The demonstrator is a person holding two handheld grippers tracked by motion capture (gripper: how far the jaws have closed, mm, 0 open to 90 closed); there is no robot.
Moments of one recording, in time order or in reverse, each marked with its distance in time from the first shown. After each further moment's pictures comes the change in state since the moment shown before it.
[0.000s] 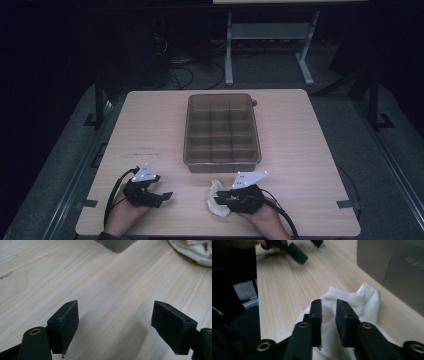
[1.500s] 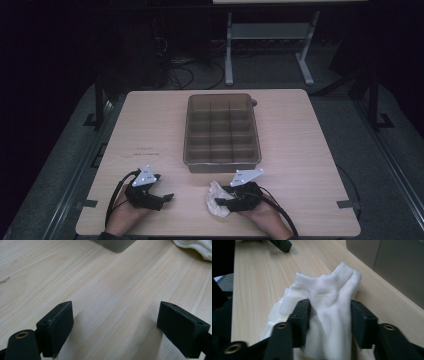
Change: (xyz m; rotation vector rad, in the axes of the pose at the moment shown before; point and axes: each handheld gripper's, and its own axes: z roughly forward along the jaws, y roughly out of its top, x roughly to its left) left arm 0.001 -0.009 0.007 -0.057 0.006 0.043; right arm -0.017 -0.009 0.017 0.082 -0.030 -0.007
